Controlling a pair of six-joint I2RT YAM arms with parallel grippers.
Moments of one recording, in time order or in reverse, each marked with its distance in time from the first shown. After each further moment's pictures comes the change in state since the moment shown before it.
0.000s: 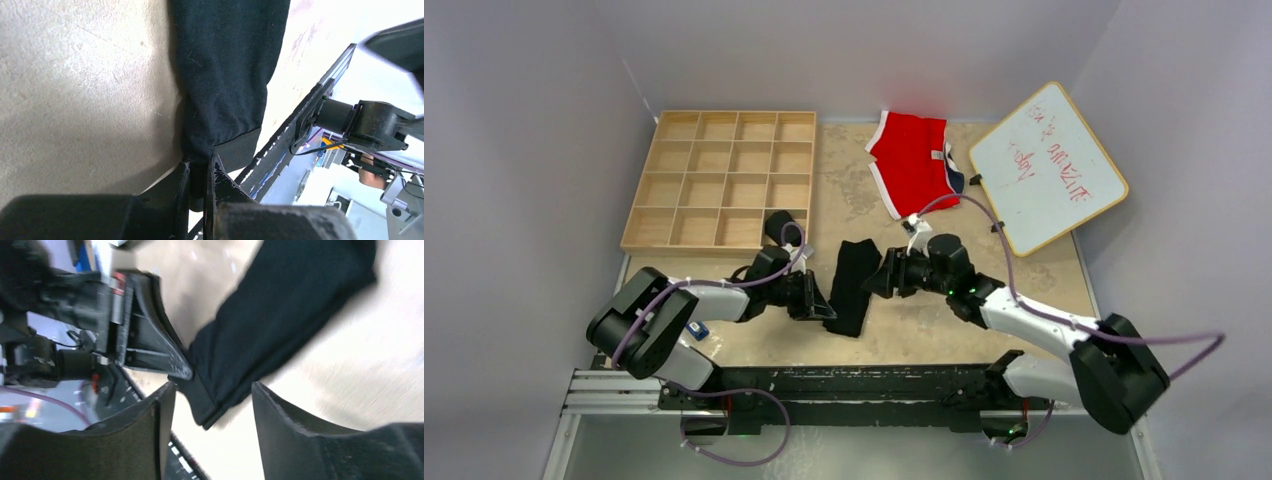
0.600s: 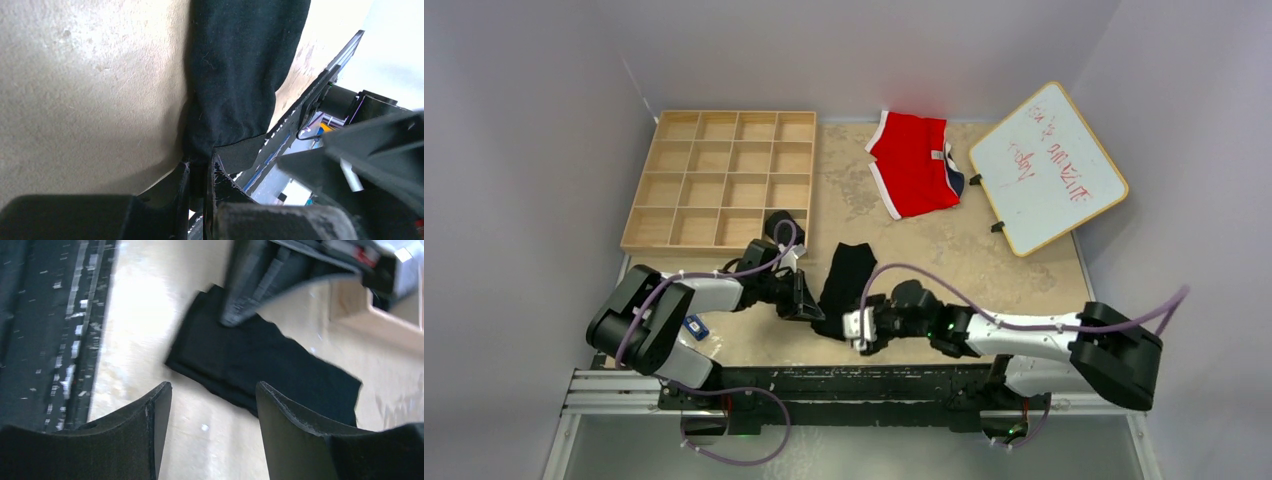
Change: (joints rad) left arm 0.120 -0.003 0.051 -0.234 0.114 0.135; right arm 0.373 -0.043 -0.061 0.087 0.049 -1.297
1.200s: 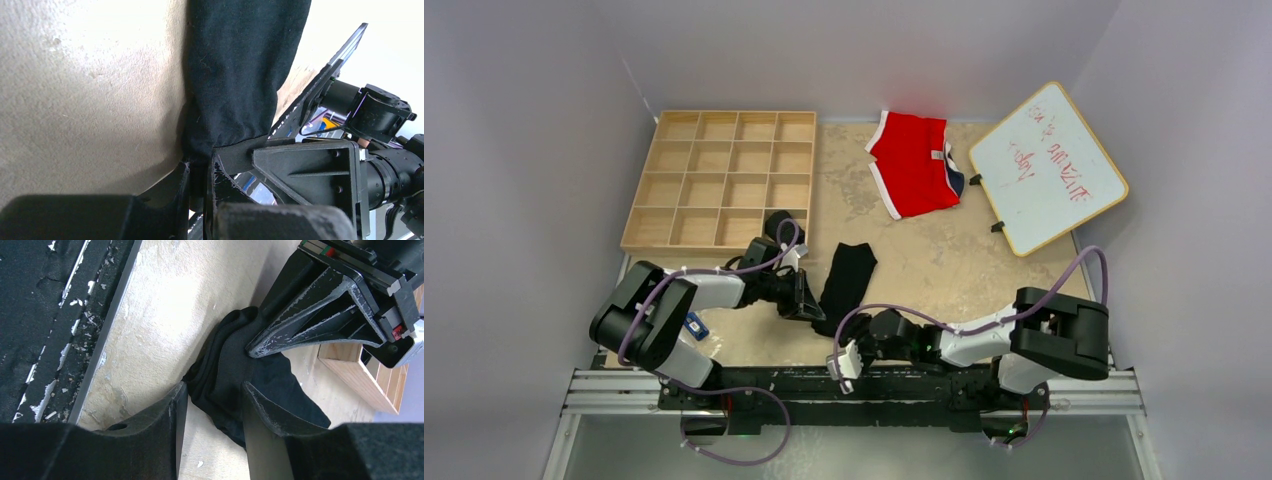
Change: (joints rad) left arm 0.001 0.033 0.031 -0.033 0.025 0.042; right arm 0.249 0.302 -0.034 0.289 0.264 -0.350
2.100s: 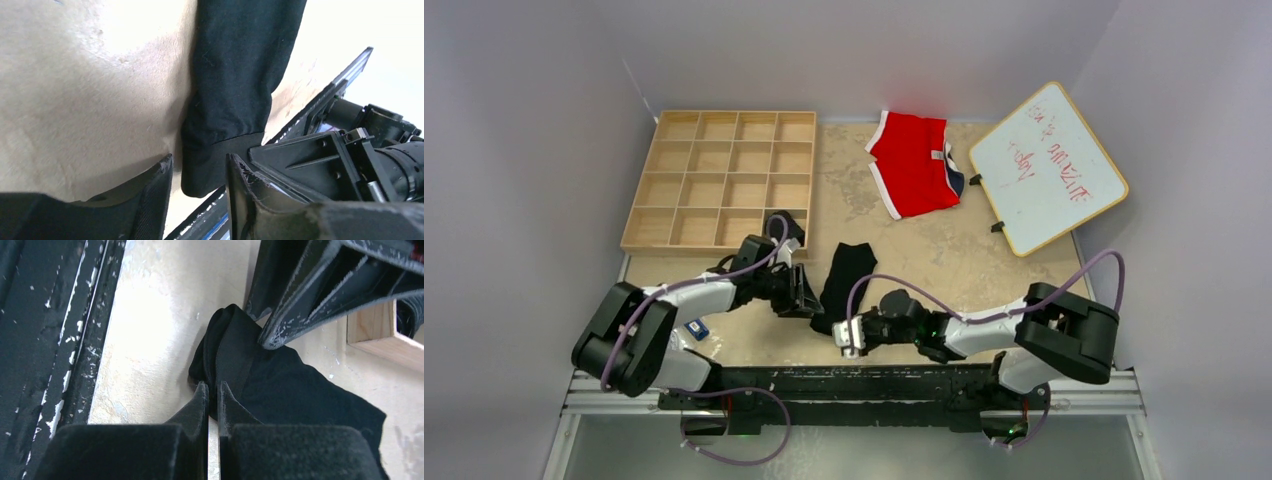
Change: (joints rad) left arm 0.009 -0.103 0.007 -0.094 -0.085 -0.013; right arm -0.111 -0.018 -0.005 0.051 -0.174 0.258
